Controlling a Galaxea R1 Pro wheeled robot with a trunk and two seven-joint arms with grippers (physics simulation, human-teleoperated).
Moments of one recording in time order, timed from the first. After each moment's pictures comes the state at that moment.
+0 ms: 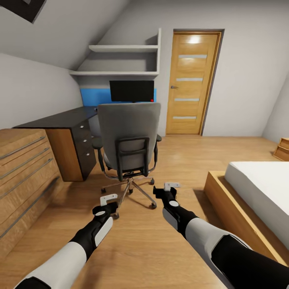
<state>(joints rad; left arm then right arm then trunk) -0.71 -0.06 -0.33 -0.57 0.46 0.10 0.47 -0.96 0.17 0.67 -0.20 -0.62 -0.23 -0.25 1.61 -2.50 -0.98</state>
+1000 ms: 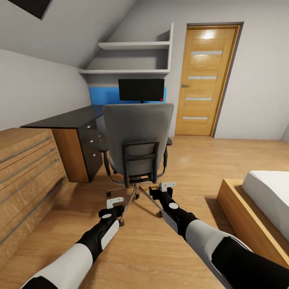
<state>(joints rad) -0.71 -0.10 -0.36 -0.53 0.46 0.10 0.46 -0.94 0.17 0.67 -0.20 -0.54 -0.28 -0.14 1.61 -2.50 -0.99</state>
